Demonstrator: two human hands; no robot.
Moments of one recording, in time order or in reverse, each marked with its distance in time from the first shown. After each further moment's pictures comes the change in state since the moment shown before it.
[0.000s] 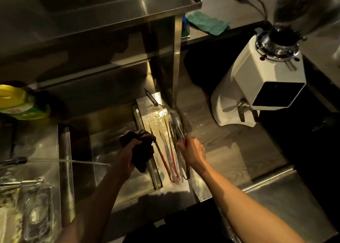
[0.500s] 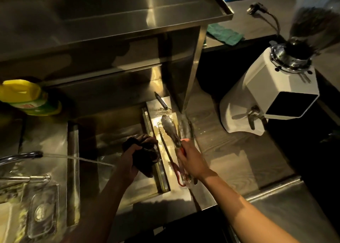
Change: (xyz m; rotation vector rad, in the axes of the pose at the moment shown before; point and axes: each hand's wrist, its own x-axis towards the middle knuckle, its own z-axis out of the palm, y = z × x) left_hand -0.001 0.002 -0.039 -0.205 -0.048 0.017; right_hand -0.023 -0.029 0.014 0.162 -0.125 -0.375
